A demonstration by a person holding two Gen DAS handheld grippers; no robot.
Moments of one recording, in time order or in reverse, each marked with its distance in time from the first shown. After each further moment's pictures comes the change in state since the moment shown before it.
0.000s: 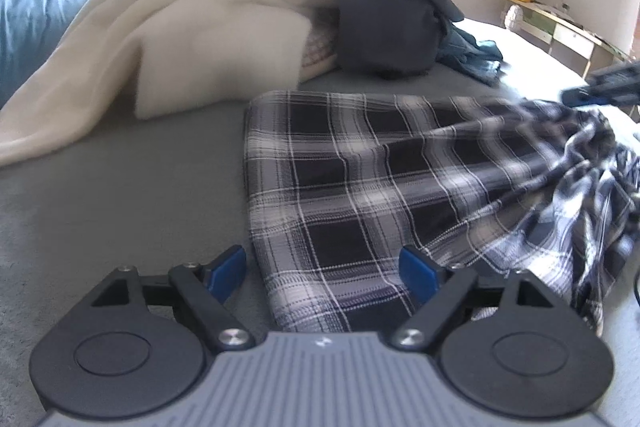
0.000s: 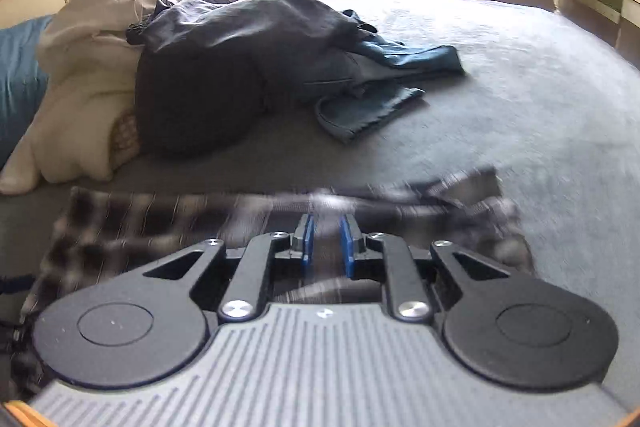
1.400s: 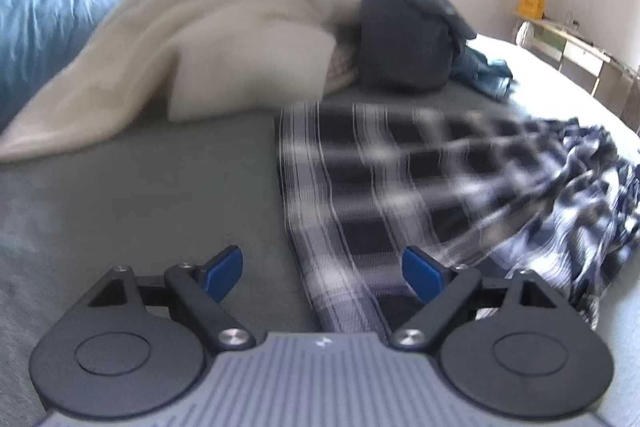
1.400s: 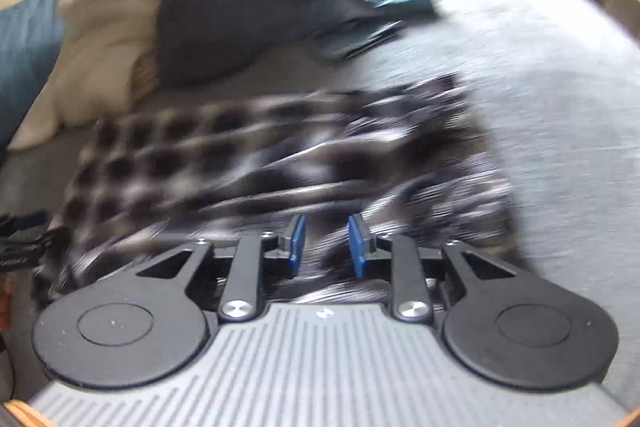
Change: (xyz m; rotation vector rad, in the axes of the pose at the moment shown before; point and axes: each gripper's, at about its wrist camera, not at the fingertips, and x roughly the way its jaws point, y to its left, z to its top) left arm -0.031 0.012 -0.005 -0.040 -0.064 0.025; right arm -0.094 -0.012 -0.053 0.057 0.105 -0.036
